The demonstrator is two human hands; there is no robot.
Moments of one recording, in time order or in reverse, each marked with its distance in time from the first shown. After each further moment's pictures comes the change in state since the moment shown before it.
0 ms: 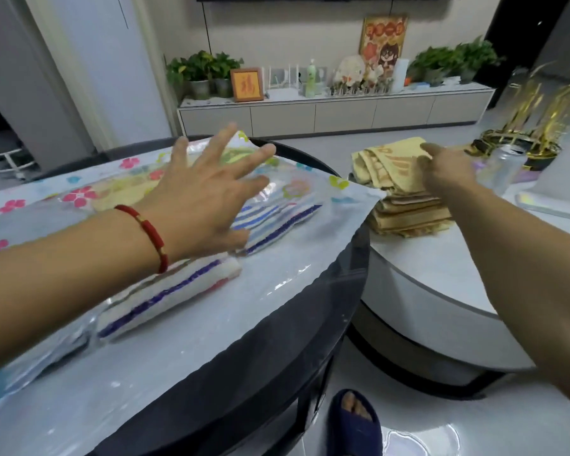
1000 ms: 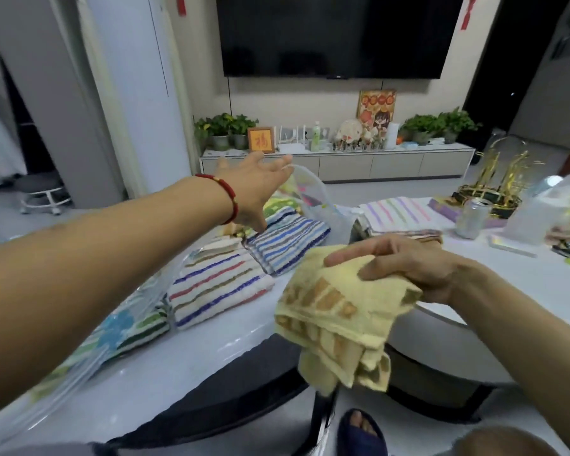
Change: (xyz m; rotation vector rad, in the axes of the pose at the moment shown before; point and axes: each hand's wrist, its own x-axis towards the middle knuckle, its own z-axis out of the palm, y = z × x) left_hand -0.016 -0.029 -0.087 -0.112 -0.152 -0.093; right_hand -0.251 -0.076 -0.093 0.993 -1.152 -0.285
